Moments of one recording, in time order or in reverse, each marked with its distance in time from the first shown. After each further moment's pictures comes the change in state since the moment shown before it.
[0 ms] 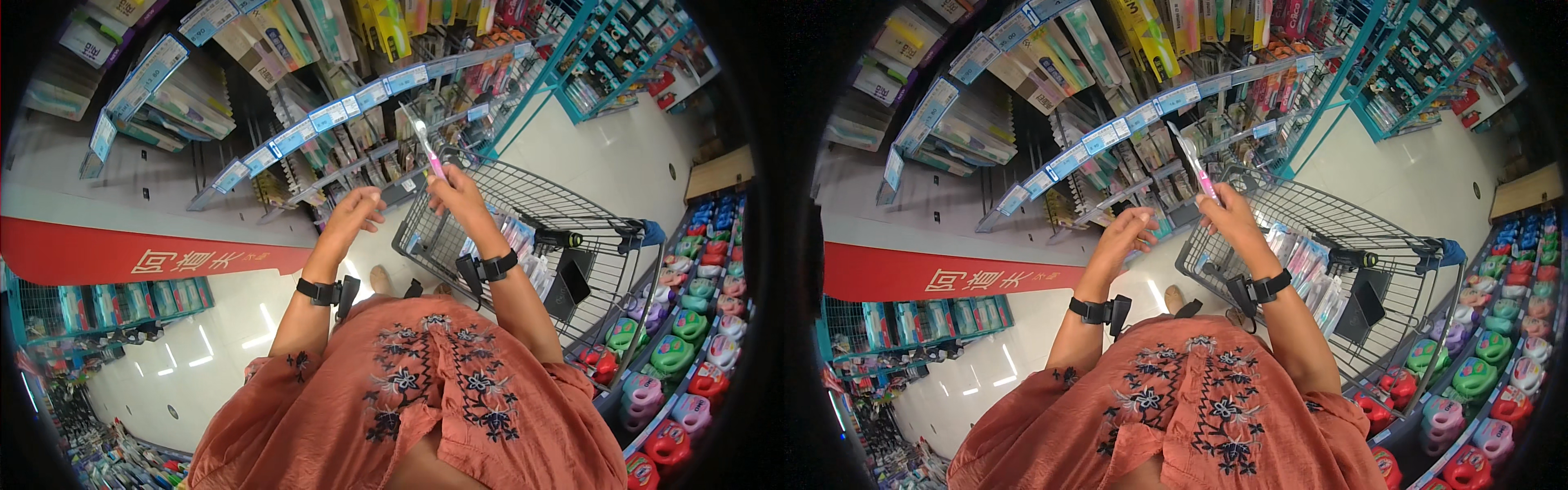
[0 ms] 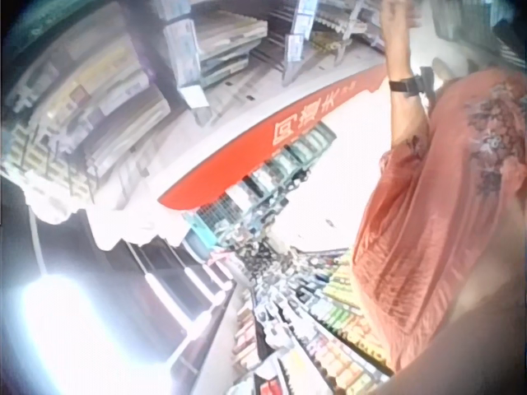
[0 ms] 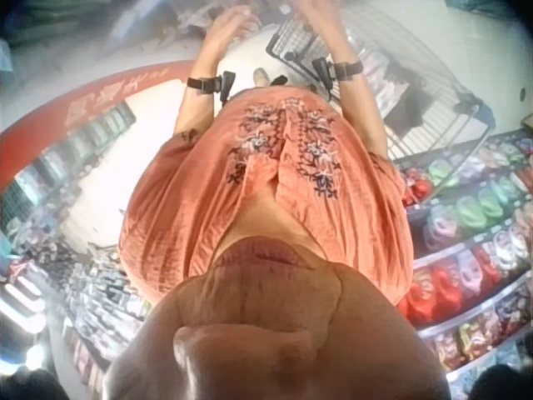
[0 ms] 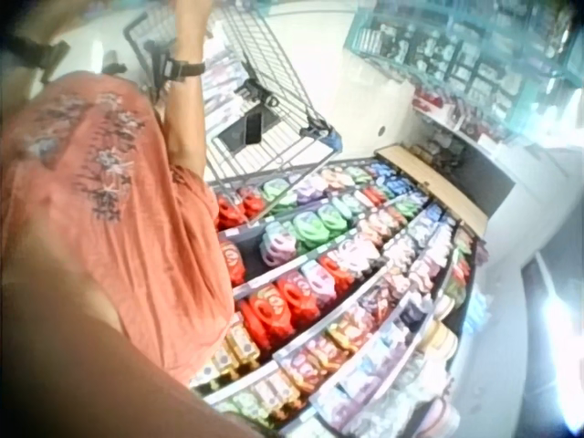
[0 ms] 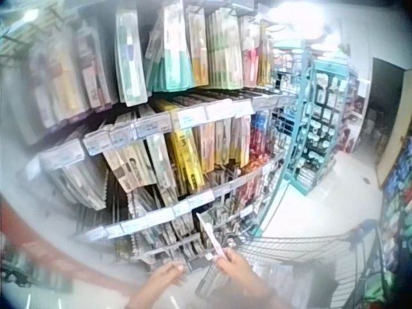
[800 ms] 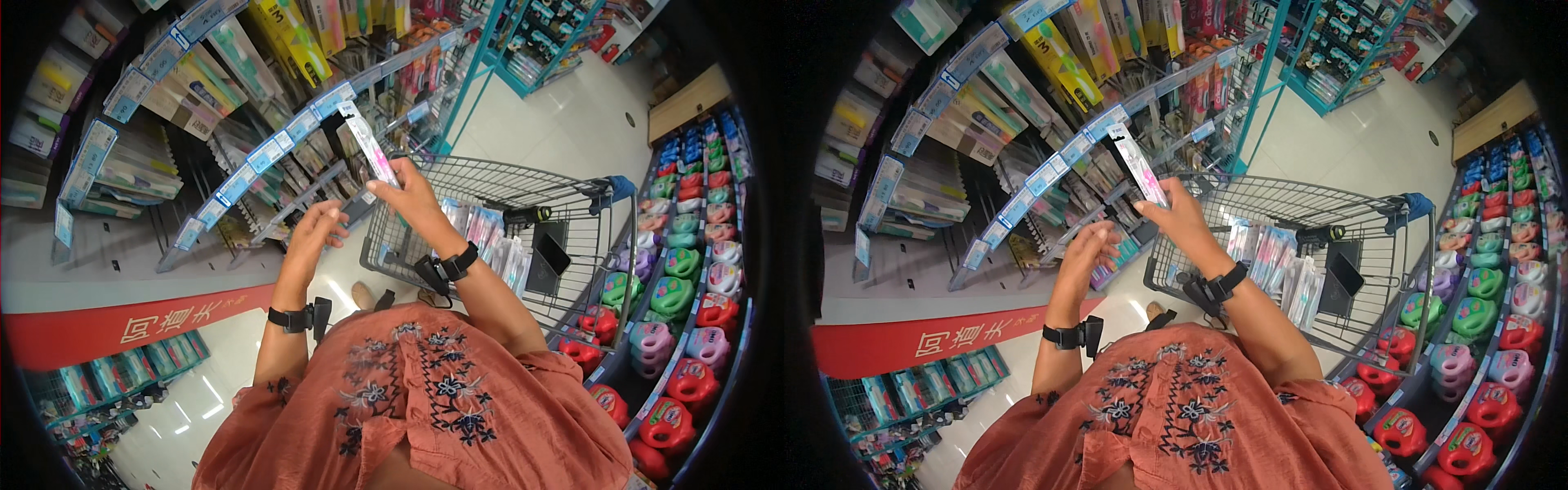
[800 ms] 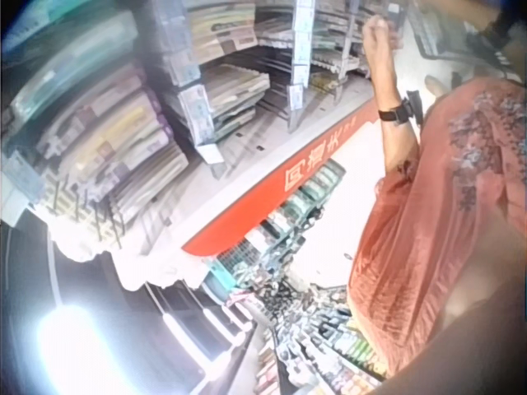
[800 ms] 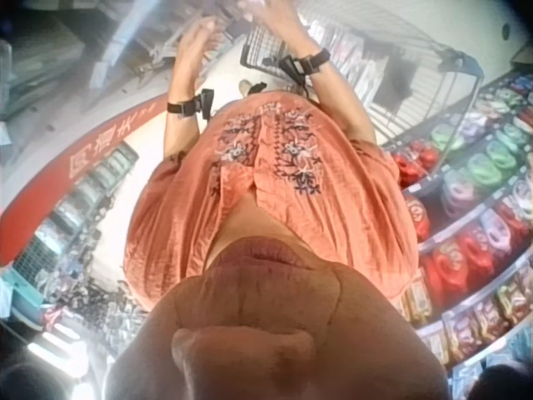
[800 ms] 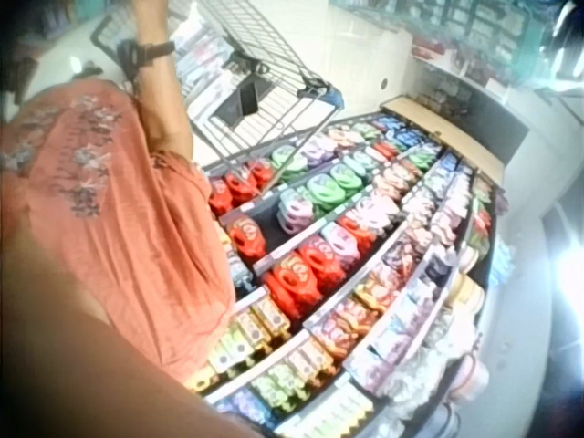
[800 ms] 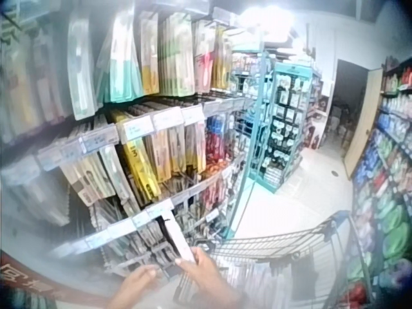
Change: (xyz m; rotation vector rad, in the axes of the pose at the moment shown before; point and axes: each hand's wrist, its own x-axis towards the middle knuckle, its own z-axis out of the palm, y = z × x) left_hand 0.009 0.035 0.019 0.038 -0.053 0.025; right_hand -0.003 -0.027 0.005 -0.069 0.191 -0.118
